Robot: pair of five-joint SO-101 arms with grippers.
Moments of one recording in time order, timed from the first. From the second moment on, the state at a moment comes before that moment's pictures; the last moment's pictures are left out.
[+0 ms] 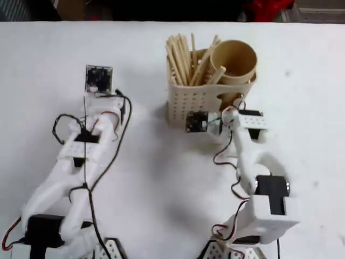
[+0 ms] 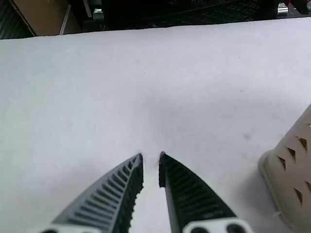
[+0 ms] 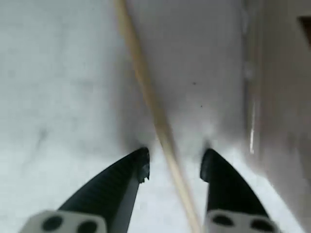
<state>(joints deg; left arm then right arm) -1.3 -16.1 57.0 0.5 -0.2 -0.4 9.0 30.7 51.5 88.4</state>
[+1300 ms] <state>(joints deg) -1.3 -16.1 57.0 0.5 -0.2 -12.7 -52.6 19.3 64.9 15.4</state>
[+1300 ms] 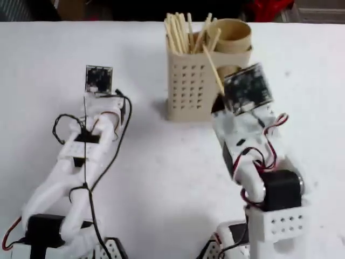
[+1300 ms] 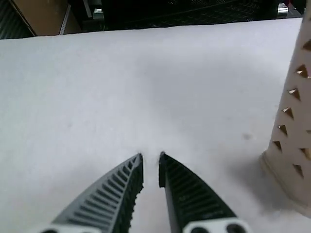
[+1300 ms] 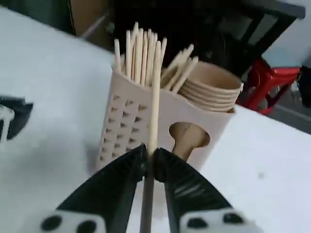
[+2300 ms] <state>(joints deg) -1.3 -16.1 57.0 0.5 -0.2 -2.5 -42.5 14.2 69.5 15.0</state>
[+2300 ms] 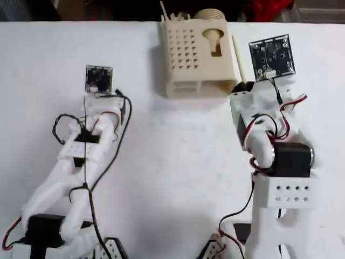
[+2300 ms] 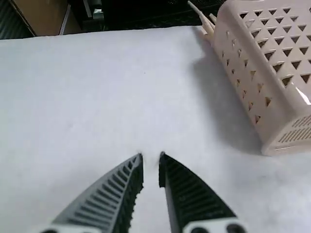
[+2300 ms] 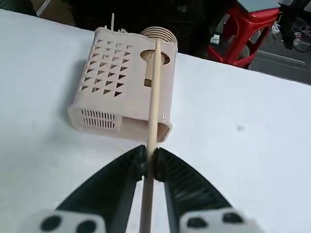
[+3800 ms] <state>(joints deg) -1.3 -16.1 57.9 0.3 -0.2 2.0 -41.1 46.2 56.0 29.7</state>
